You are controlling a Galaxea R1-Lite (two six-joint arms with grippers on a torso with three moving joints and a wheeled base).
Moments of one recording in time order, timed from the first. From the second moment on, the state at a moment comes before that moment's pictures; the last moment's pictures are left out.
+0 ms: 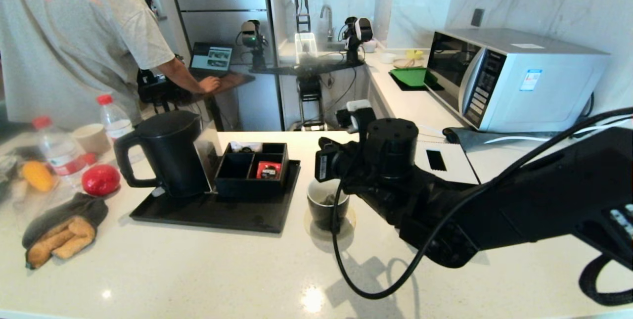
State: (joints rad) left arm 0.00 0.00 0.00 -0.01 0.02 -0.04; right arm 0.78 2.10 -1.19 -0.92 -0.25 0.10
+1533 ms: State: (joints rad) left arm 0.00 0.00 0.00 -0.01 0.02 -0.04; right arm 0.77 2.11 -1.10 -0.96 -0.25 0.10
